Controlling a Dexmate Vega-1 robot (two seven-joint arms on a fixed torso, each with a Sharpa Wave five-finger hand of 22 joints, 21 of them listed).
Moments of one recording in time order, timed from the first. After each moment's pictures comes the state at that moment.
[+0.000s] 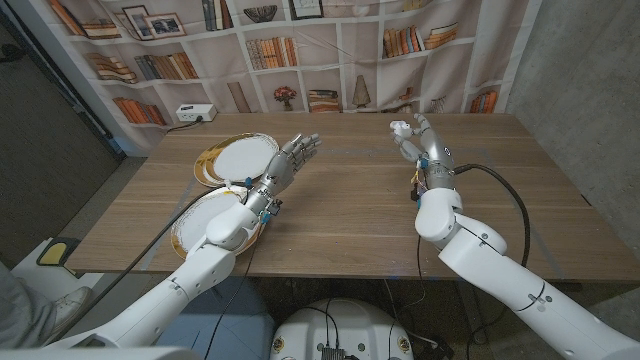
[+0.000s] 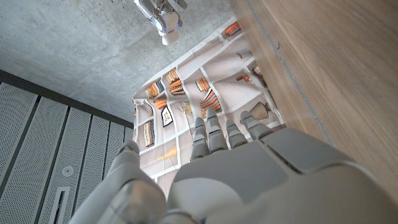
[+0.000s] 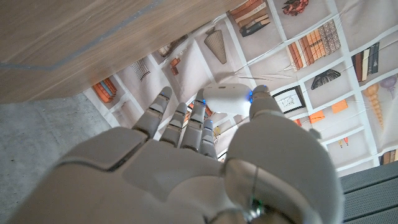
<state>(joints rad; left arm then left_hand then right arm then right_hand) 0.99 0.56 0.47 -1.49 -0.57 -0.54 -0.22 0.11 0.07 0.41 -0.11 0.18 0.21 0.02 0.20 0.18 0.28 -0.02 0.24 0.20 0.01 0.00 0.19 0.17 0.06 0.04 0.19 0.17 -1.07 -0.65 -0.56 -2.26 -0.14 -0.73 -0.70 0.86 0.14 0.27 -0.14 0.17 0.08 -0.05 0.22 0.20 0.51 -0.06 0.30 0.26 0.13 -0.04 0.26 0.20 0.28 0.07 0.19 0.17</state>
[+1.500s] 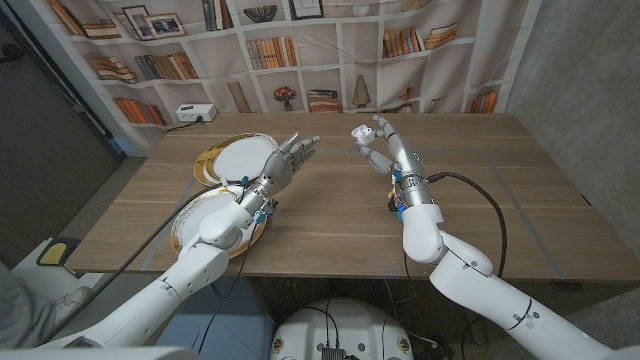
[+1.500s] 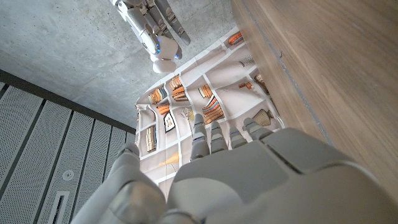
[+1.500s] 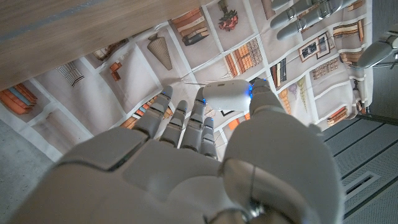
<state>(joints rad) 1.01 0.60 0.45 -1.54 -0.60 -0.51 -0.27 0.07 0.06 0.41 -0.09 0.18 0.29 0.04 0.20 0.18 0.03 0.03 0.18 0.21 -0.14 0.01 0.17 0.18 -0.05 0.06 0.18 0.18 -1.11 -0.63 -0.62 -2.19 -0.35 -0.43 -0.59 0.90 0.12 0.28 -0.16 0.18 0.11 -0.04 0.22 0.20 0.53 -0.04 0.33 0.27 0.17 -0.04 0.26 0.20 0.31 0.05 0.19 0.17</state>
